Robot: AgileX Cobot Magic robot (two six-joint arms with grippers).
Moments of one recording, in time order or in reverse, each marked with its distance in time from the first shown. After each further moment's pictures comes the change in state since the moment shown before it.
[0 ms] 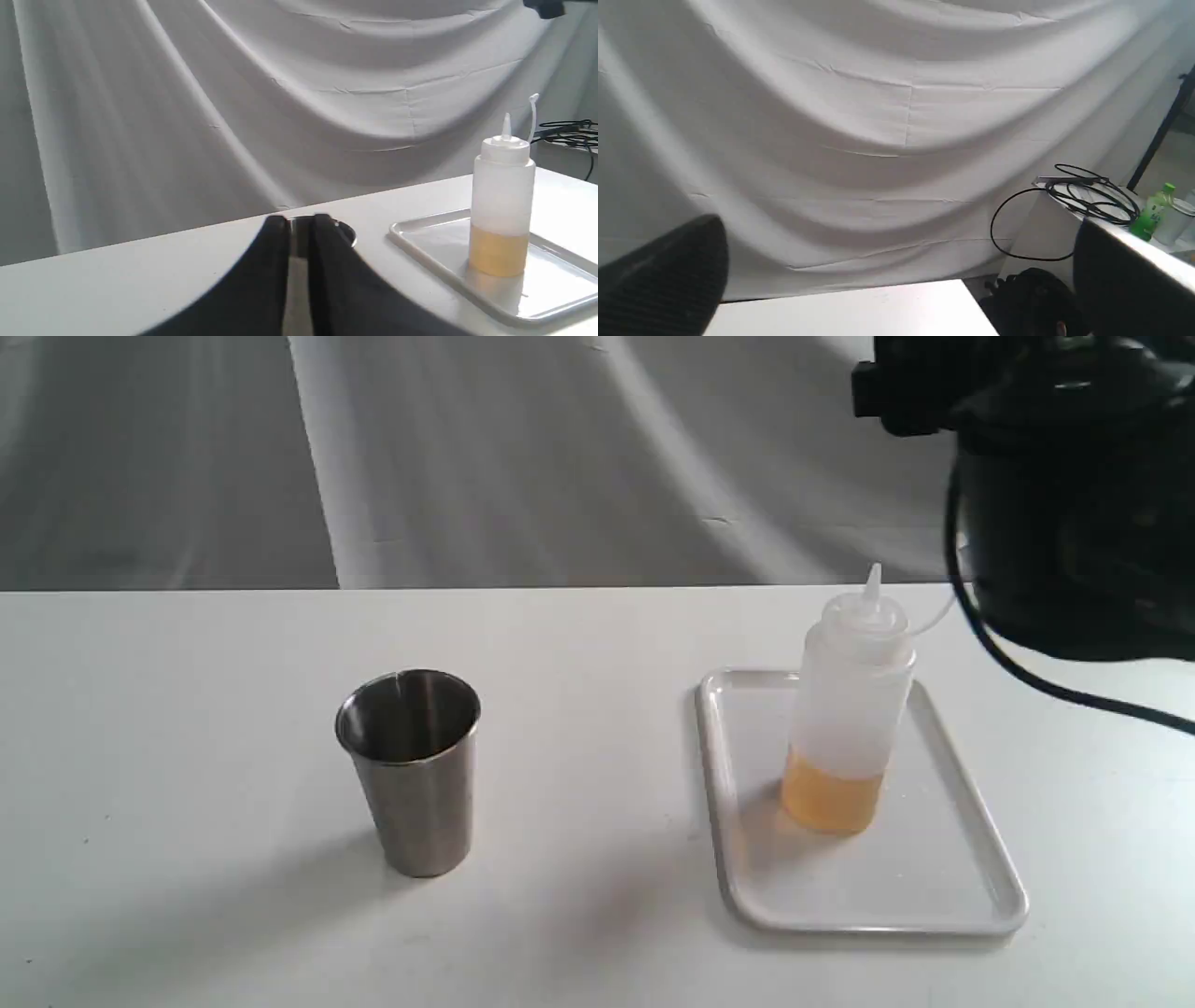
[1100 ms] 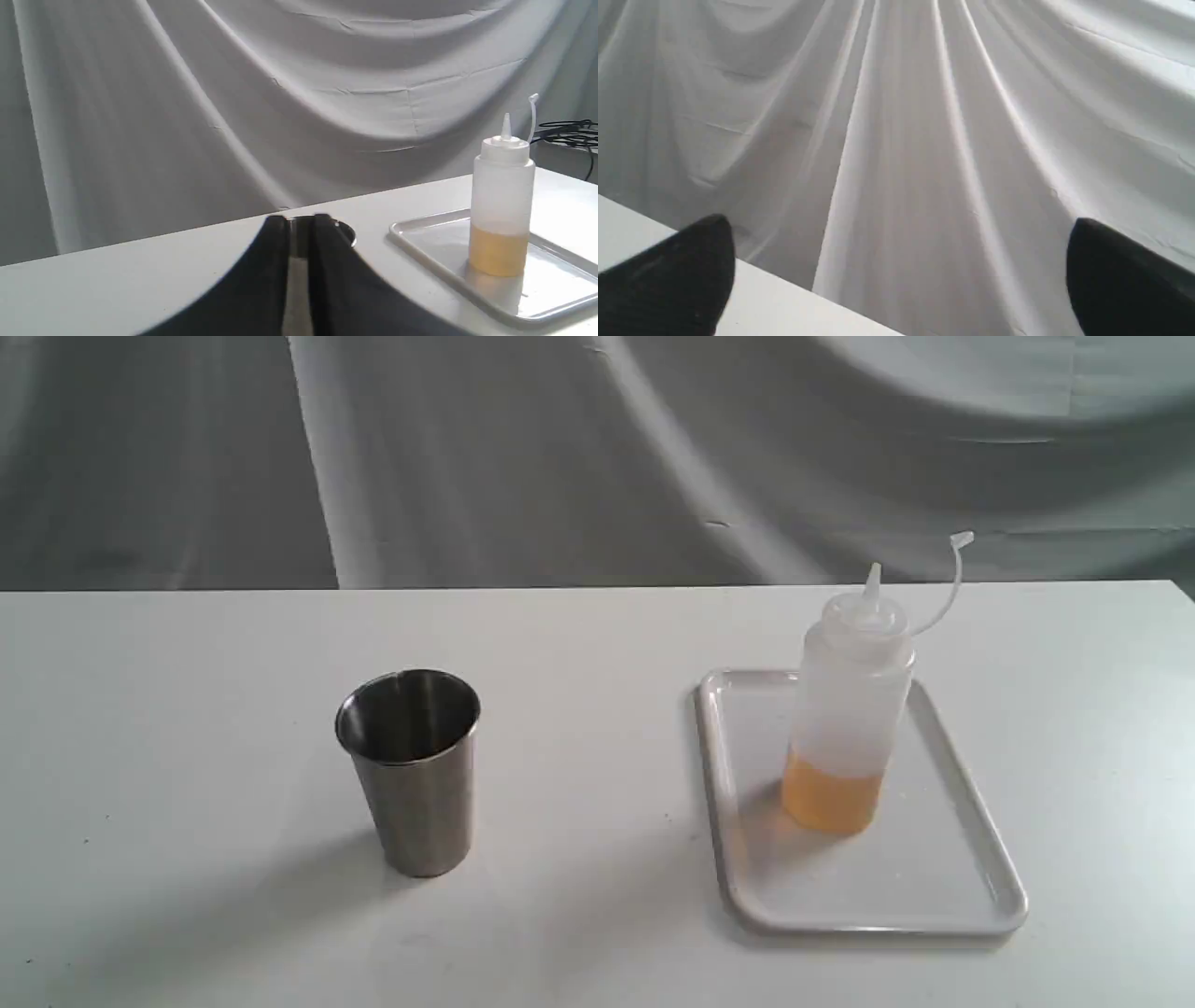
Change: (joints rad) left arm 0.000 0.000 0.000 0.000 0.000 0.000; right arm 0.000 -1.012 0.518 0.405 -0.865 -0.575
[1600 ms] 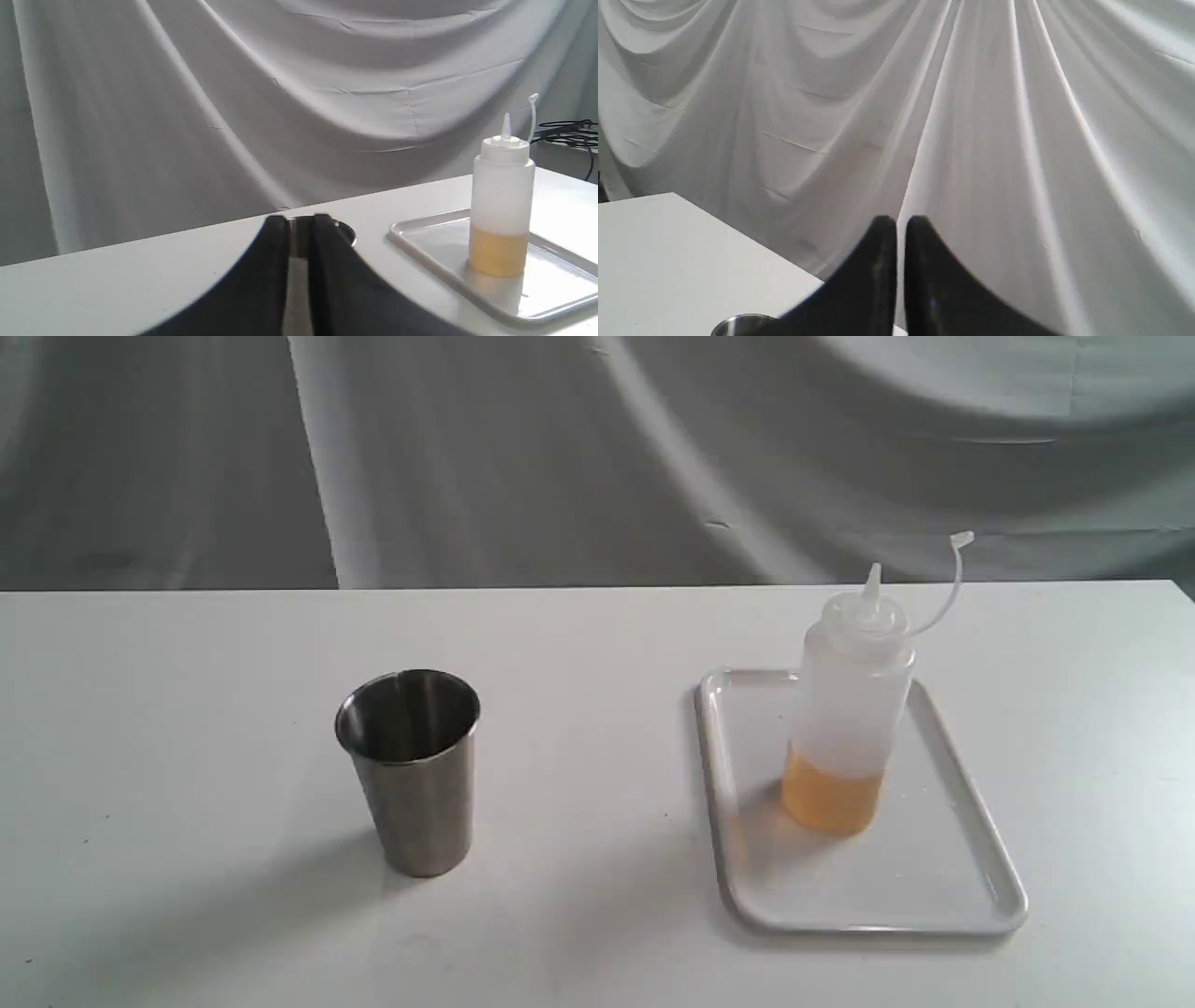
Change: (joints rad) left arm 0.000 0.000 0.000 0.000 0.000 0.000; right arm 0.000 0.000 0.034 0.006 -0.173 0.000
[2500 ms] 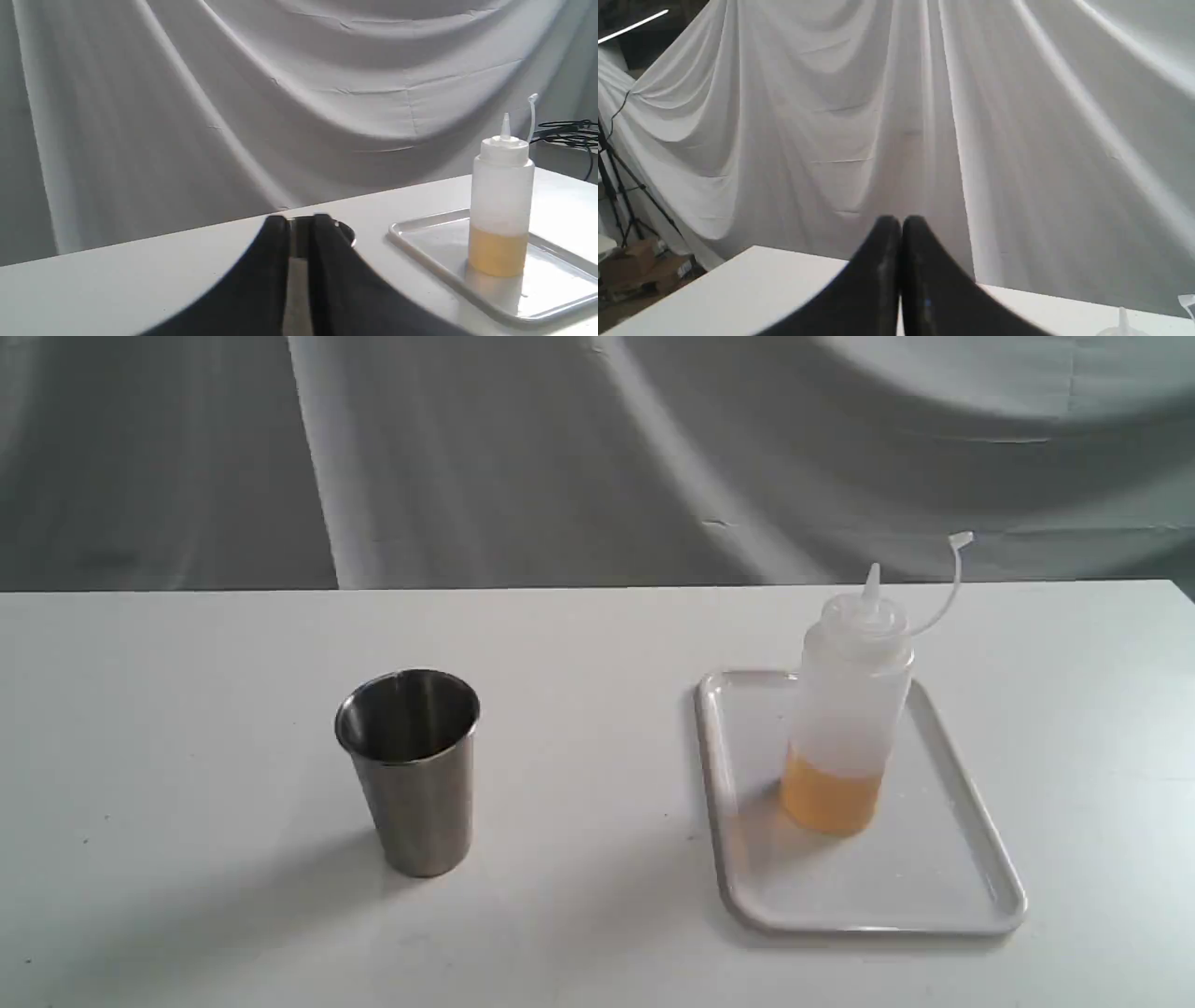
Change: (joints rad) left arm 0.000 0.000 0.000 0.000 0.000 0.000; right arm 0.000 -0.056 0.038 0.484 0.050 -0.080
